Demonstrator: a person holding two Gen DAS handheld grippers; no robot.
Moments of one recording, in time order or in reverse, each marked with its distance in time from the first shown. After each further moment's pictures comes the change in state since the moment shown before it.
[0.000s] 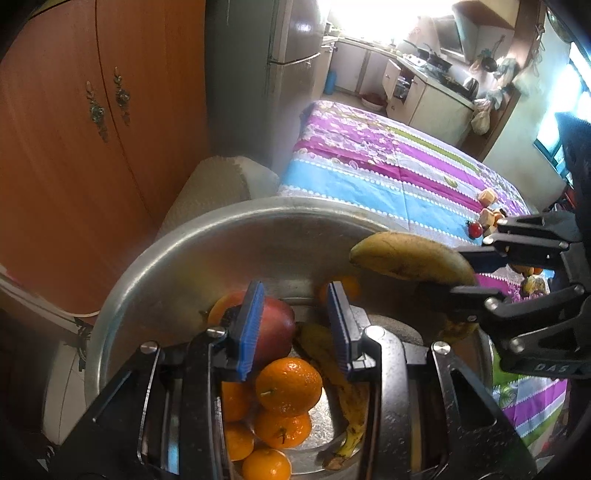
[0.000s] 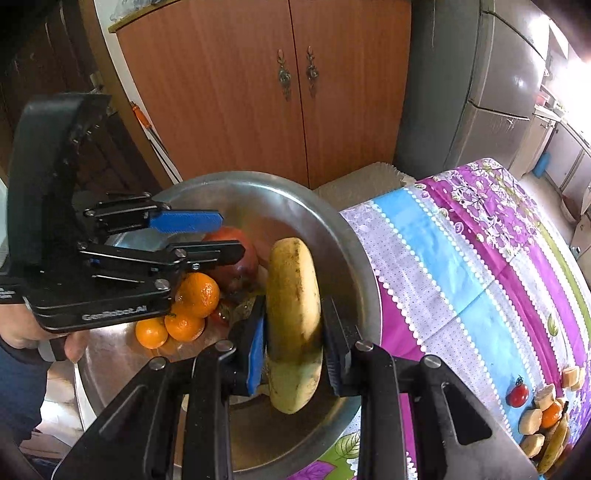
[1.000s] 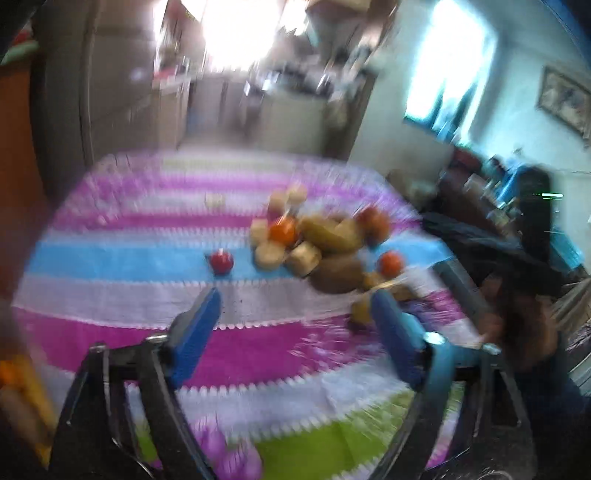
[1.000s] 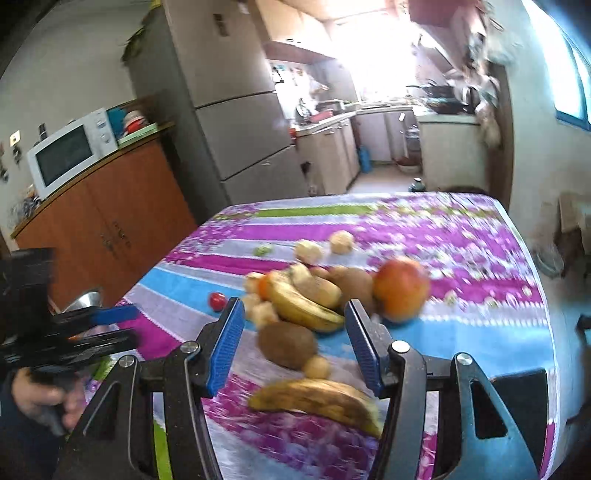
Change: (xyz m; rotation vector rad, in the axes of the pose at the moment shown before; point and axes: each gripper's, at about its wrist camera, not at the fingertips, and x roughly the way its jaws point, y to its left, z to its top) left arm 0.080 -0.288 0.000 0.308 -0.063 -0.345; right arm -0.221 -0.222 -0.311 0.630 -0.537 -0.369
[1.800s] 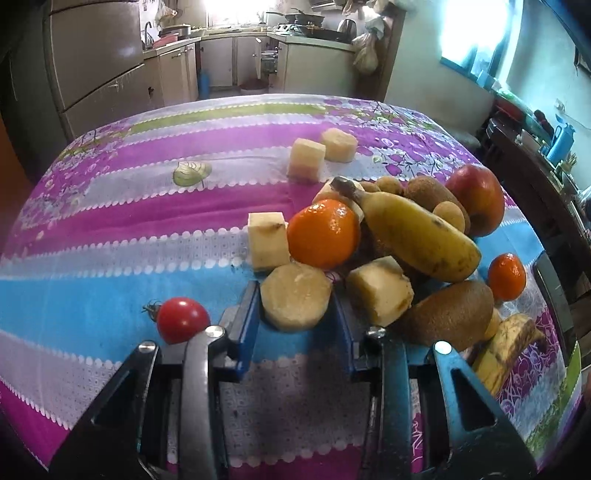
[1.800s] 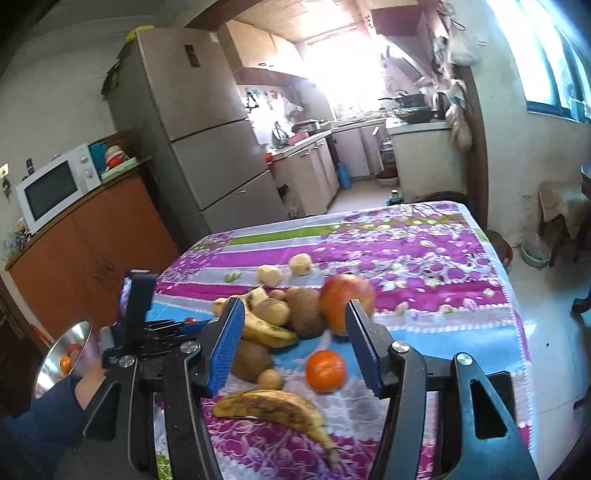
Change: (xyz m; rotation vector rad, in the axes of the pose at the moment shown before) left arm 0.105 -0.005 0.025 0.057 0.109 0.107; right arm -0.032 -0.047 0.003 0.080 -0.093 -0.054
